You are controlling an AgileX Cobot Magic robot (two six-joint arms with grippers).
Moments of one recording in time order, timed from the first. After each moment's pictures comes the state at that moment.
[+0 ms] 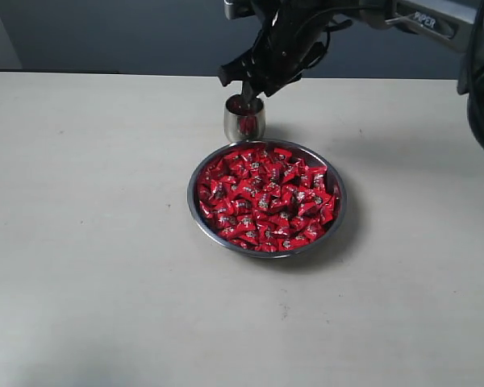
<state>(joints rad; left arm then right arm) 0.11 0.00 0.01 0.03 0.34 0.03 0.58 2.30 -2.07 0.16 0.96 -0.17</state>
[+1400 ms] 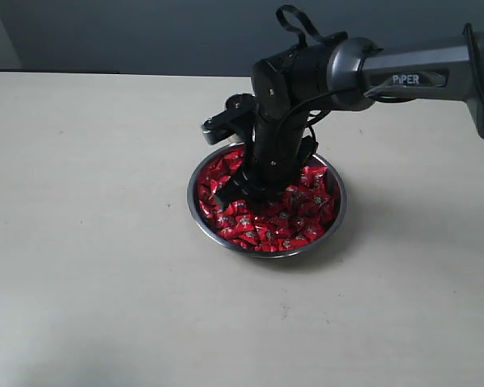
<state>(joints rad) 0.11 0.00 0.01 0.03 0.34 0.03 0.76 2.15 -1.53 0.02 0.87 -0.10</state>
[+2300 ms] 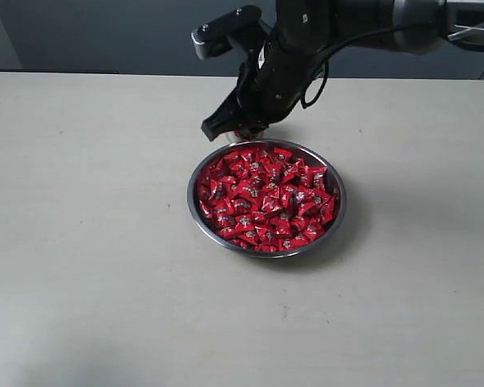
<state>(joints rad) 0.11 0.00 0.01 0.03 0.34 0.03 0.76 1.94 -1.53 -0.02 0.73 -0.10</state>
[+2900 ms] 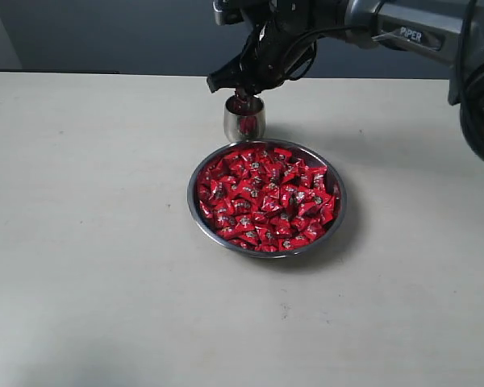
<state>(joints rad) 0.11 0.00 0.01 0.03 0.34 0.03 0.61 2.31 -1.99 0.09 0.72 -0.10</state>
